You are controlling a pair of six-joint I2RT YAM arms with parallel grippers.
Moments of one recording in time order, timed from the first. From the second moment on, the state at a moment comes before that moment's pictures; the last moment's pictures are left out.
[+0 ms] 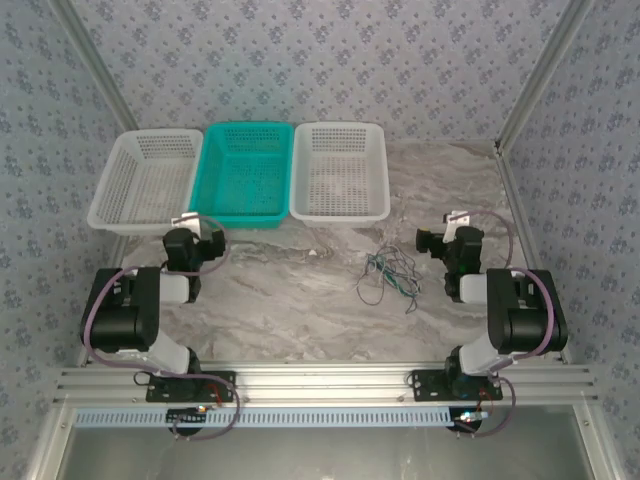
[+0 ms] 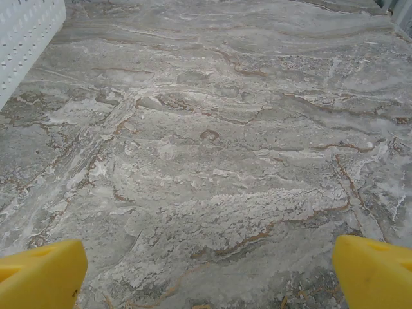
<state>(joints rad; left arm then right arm) 0.00 1.55 0.39 0.70 -0.12 -0.03 -0.04 1.52 0.38 0.71 -0.02 -0.01</state>
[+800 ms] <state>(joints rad) 0.00 1.55 0.39 0.70 -0.12 -0.03 -0.04 1.43 0.47 0.46 0.01 0.01</state>
